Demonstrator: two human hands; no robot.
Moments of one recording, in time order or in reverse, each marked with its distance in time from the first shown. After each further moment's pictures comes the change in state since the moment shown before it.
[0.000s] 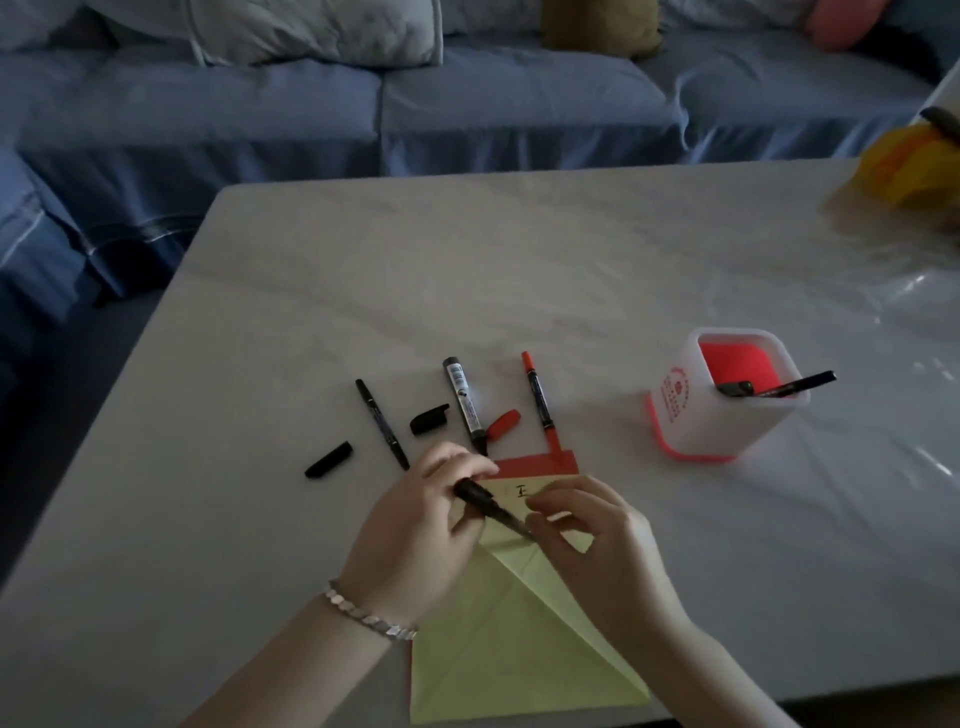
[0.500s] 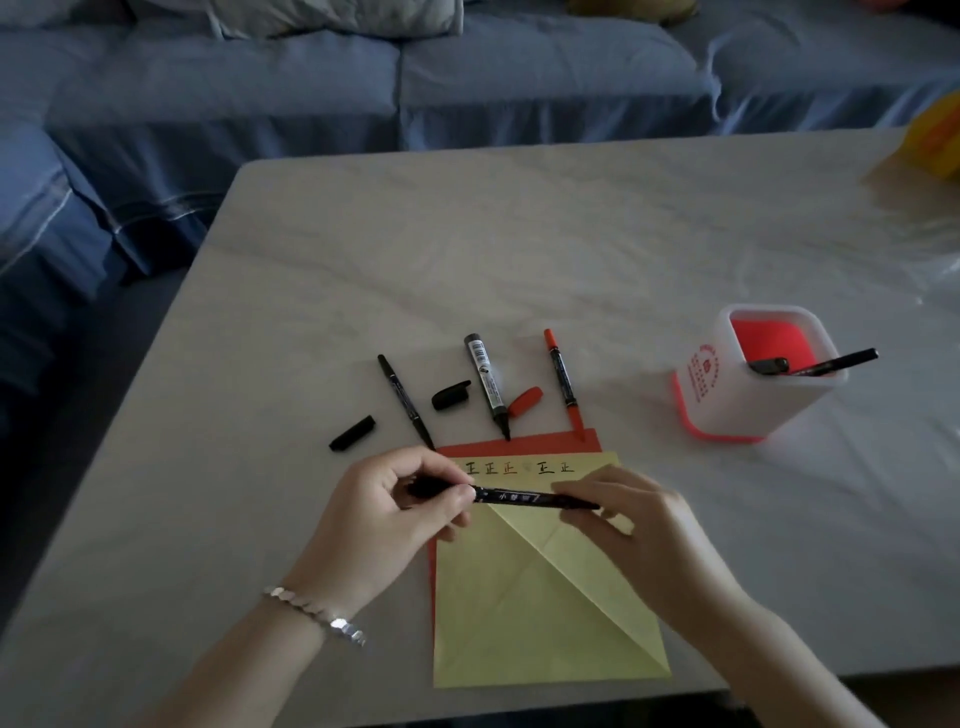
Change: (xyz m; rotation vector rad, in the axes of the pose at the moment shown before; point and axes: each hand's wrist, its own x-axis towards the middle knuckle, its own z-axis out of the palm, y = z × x) left_hand -0.020 0.002 -0.039 -0.570 -0.050 -0.409; right_hand -0.002 0.001 -0.021 -0.134 -0.197 -0.049
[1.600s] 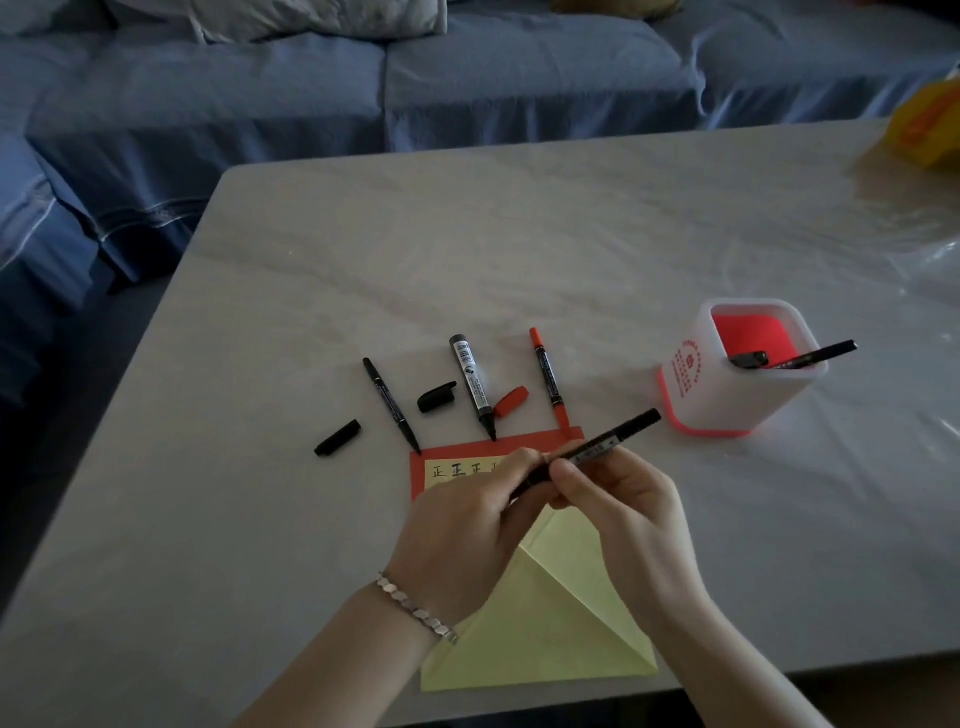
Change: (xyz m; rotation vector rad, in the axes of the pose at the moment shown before) left_hand 0.011 -0.004 0.054 0.558 -0.090 0.426; right_hand 0.004 -0.040 0.004 0.793 0.249 0.273
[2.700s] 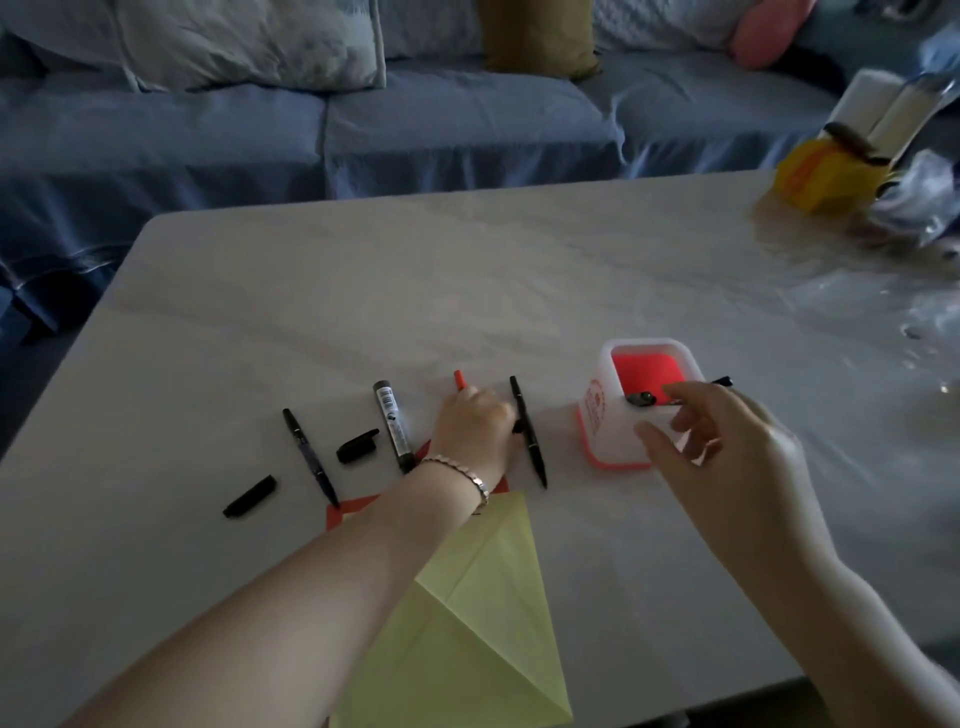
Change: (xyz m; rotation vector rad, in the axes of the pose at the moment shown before) left_hand 0.132 -0.001 0.060 0.566 -0.136 -0.047; right_hand 0.038 -0.048 -0.114 -1.054 0.339 -0.362
